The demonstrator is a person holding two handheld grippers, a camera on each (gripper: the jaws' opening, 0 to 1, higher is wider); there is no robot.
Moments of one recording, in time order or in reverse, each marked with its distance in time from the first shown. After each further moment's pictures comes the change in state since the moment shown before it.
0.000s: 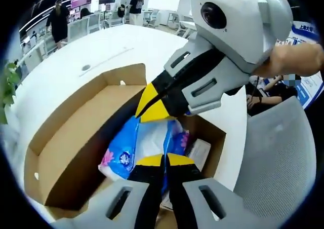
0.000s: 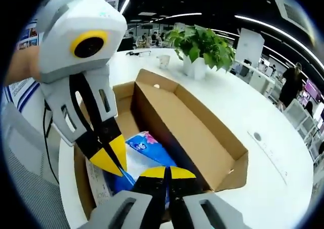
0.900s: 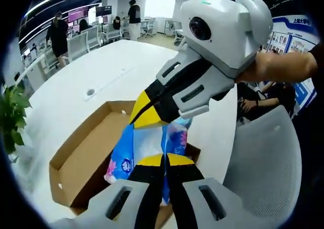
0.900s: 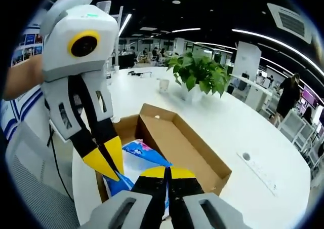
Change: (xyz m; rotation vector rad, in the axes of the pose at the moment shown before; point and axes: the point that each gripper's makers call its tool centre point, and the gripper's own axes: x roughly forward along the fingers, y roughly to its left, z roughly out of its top) left arm -0.058 -0.032 0.052 0.075 -0.051 0.026; right arm -0.059 -0.006 0.053 -0.007 -0.131 -0.008
